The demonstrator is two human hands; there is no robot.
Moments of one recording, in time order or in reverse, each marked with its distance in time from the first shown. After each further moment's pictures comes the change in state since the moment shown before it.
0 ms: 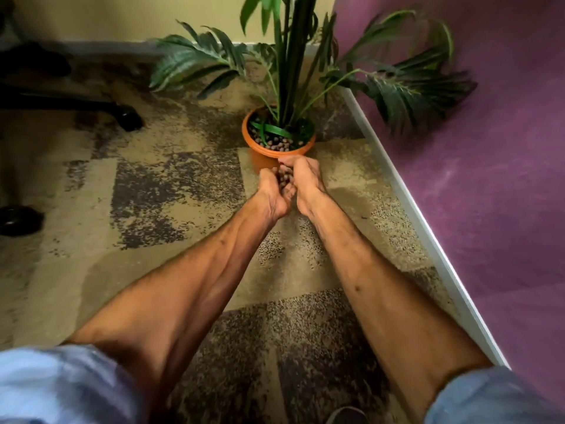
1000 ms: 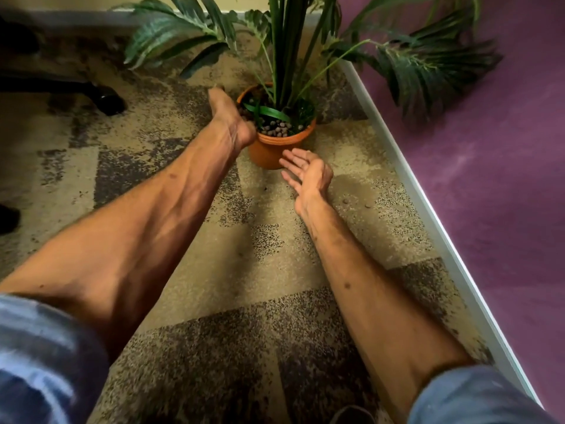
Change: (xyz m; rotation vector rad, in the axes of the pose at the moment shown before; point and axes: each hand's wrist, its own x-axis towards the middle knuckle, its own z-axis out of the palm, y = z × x) left_hand 0.014 0.107 0.031 -0.059 -0.205 0.189; right_hand 0.027 0.029 -0.015 0.316 0.092 0.052
